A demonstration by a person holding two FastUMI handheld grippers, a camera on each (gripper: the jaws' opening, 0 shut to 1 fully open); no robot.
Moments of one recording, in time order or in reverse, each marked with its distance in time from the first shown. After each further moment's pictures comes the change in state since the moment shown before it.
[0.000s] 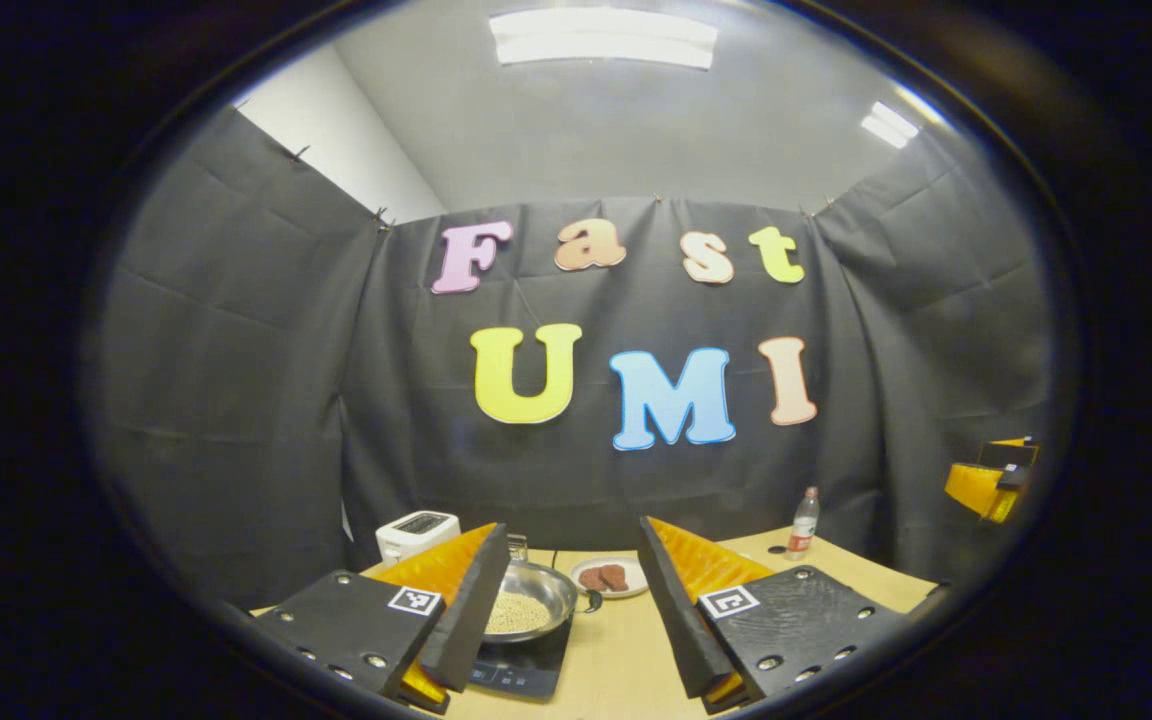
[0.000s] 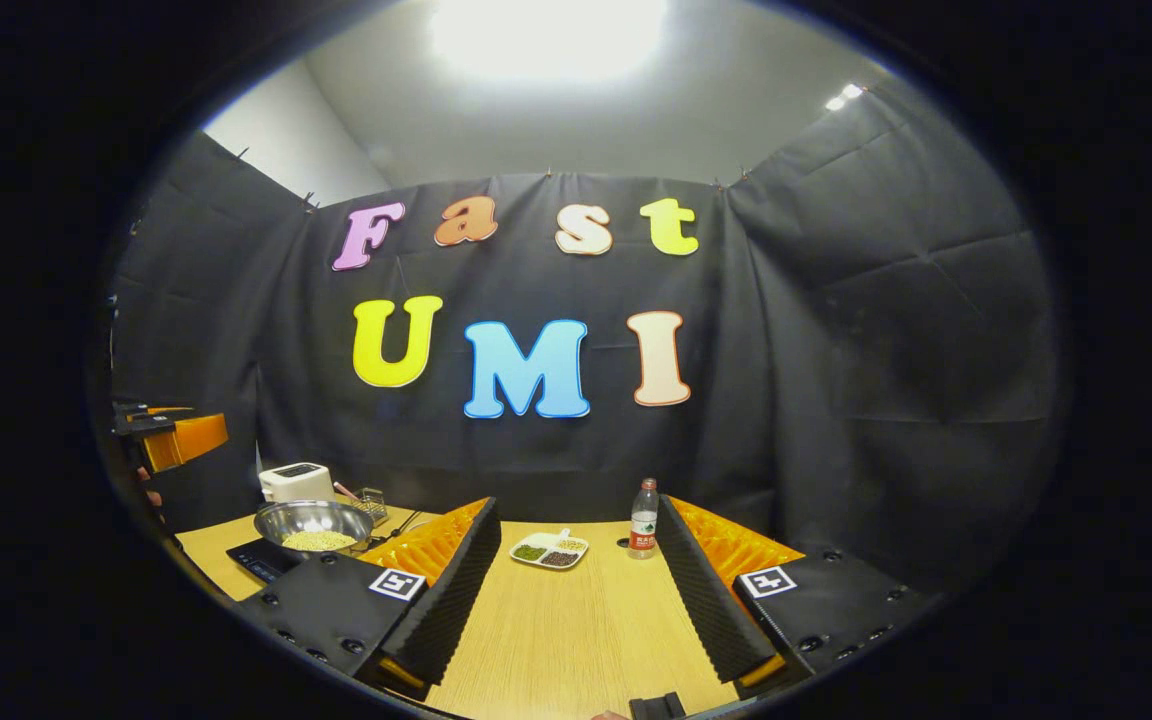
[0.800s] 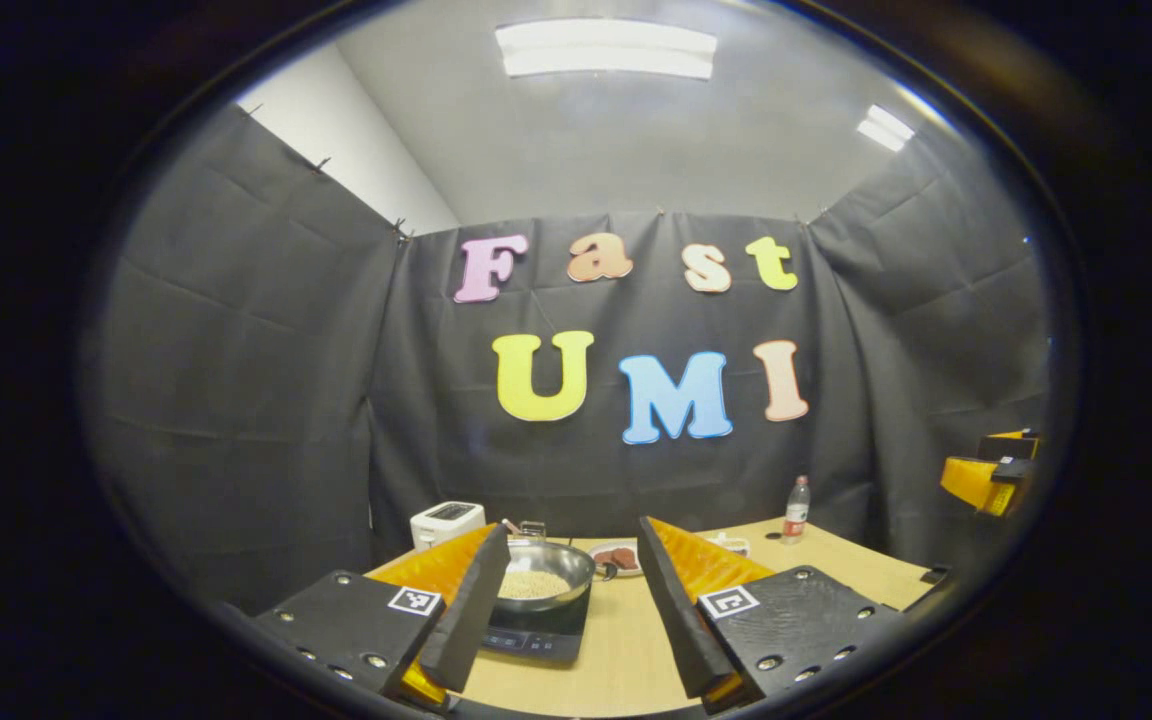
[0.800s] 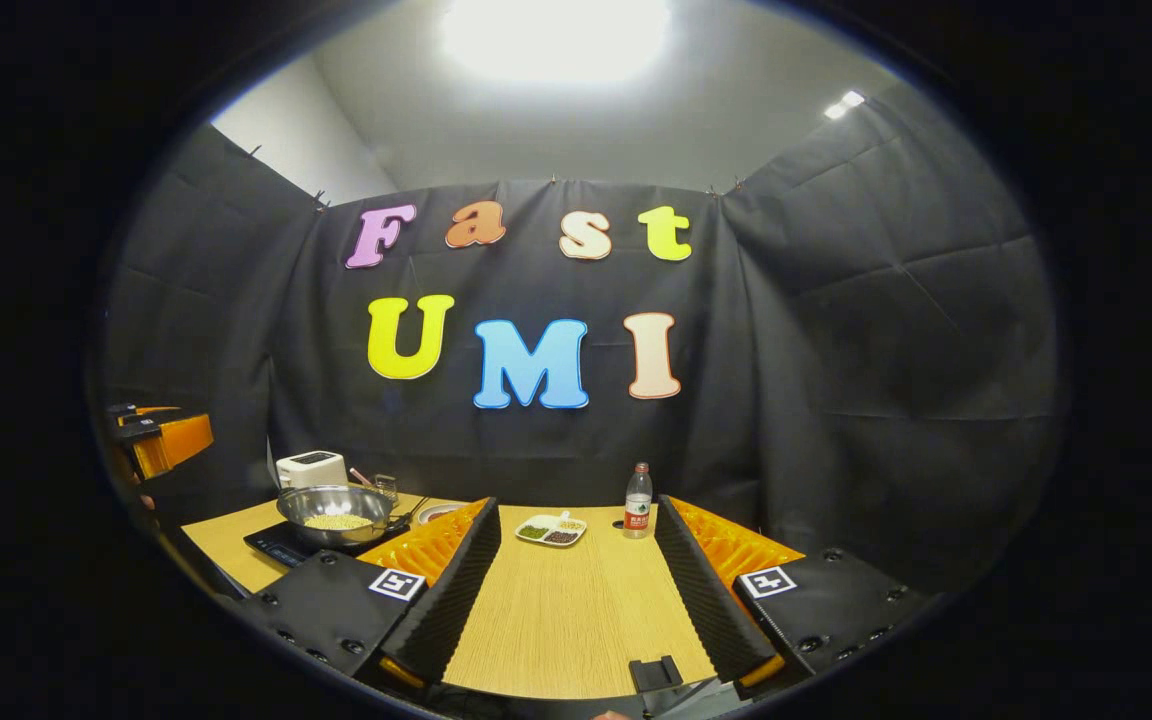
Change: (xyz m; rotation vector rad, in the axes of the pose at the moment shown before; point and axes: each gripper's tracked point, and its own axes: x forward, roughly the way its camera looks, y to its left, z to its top) left arm -0.097 0.021 -0.009 0.010 -0.003 0.022; right arm -0.078 0.008 -0.010 -0.012 0.020 -0.022
